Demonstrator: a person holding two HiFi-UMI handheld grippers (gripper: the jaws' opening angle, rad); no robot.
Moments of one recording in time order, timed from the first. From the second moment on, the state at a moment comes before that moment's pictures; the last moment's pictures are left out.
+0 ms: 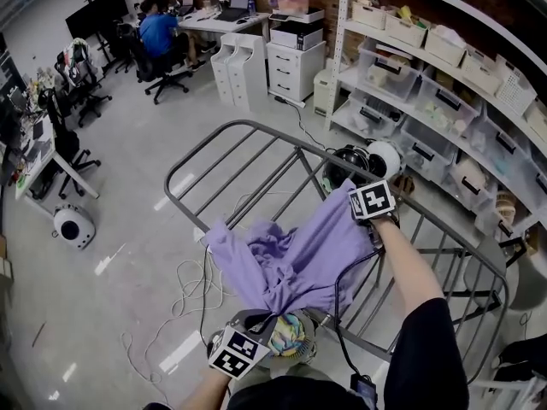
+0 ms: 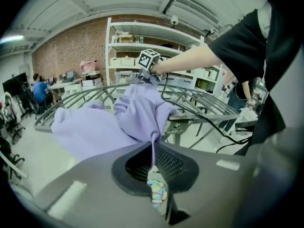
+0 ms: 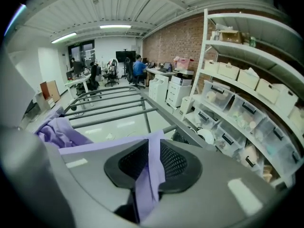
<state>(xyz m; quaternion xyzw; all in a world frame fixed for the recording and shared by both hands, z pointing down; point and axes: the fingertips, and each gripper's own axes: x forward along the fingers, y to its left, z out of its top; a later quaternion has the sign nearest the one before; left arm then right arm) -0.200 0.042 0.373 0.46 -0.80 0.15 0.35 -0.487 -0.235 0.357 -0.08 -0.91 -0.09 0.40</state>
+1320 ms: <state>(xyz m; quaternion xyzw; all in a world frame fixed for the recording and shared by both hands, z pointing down) -0.368 0.084 0.352 0.42 -0.85 0.17 0.27 -0.328 -0.106 0.271 -0.19 -0.93 0.06 0.29</state>
